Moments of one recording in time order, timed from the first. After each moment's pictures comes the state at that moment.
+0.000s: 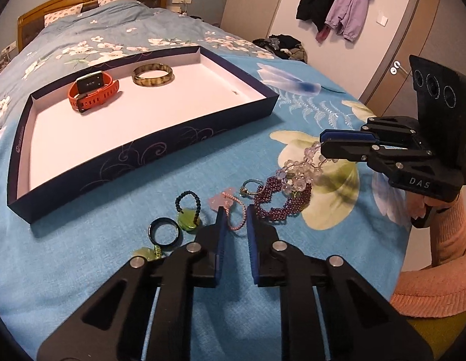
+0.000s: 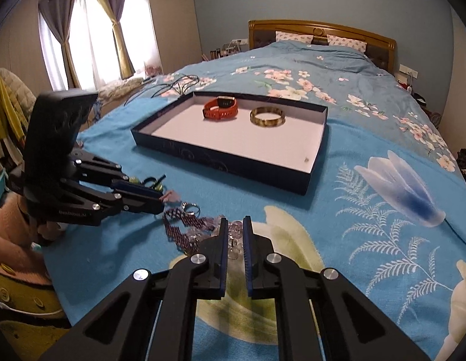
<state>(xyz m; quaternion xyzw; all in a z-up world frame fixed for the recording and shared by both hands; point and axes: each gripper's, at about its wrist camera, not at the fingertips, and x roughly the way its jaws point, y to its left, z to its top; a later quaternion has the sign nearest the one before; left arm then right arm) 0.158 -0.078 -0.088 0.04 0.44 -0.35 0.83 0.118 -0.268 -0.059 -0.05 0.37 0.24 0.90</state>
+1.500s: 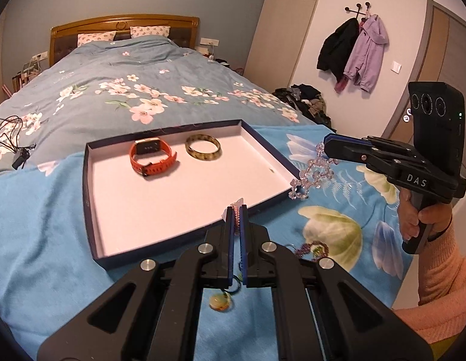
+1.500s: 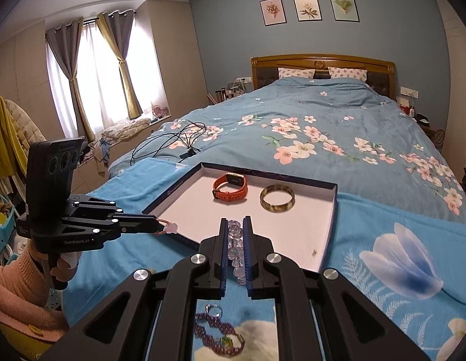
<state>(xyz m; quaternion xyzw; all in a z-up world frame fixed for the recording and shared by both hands) 0.177 -0.021 -0.016 -0.01 0.35 -0.30 0.89 0.170 -0.246 0.007 0.00 0.29 0.26 0.92</state>
